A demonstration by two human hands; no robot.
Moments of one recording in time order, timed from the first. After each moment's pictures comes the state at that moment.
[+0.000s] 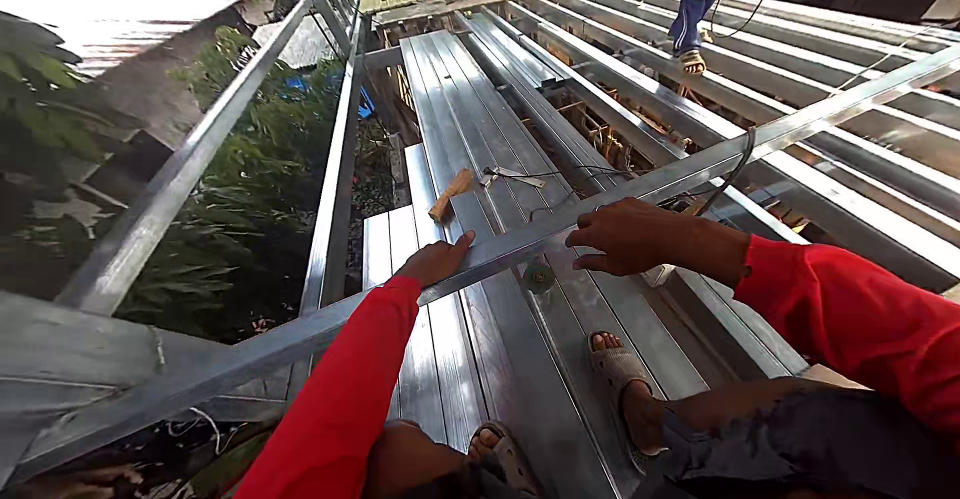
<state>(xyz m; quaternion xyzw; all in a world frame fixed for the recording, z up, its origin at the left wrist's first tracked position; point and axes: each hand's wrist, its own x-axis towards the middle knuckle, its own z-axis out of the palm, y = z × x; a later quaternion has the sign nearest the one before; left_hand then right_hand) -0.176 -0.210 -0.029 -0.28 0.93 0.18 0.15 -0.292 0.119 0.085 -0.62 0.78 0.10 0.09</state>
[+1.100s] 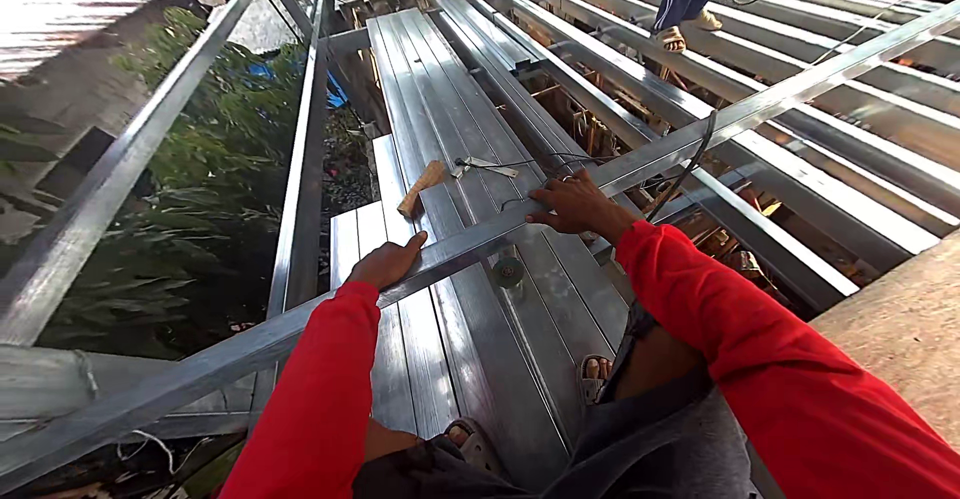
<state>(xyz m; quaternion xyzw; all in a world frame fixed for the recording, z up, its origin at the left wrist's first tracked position) -0.187 -0.201 -0.033 -0.38 0.90 0.15 0.14 -0.401 0.110 -0.014 -0.51 0.86 -0.05 0.03</state>
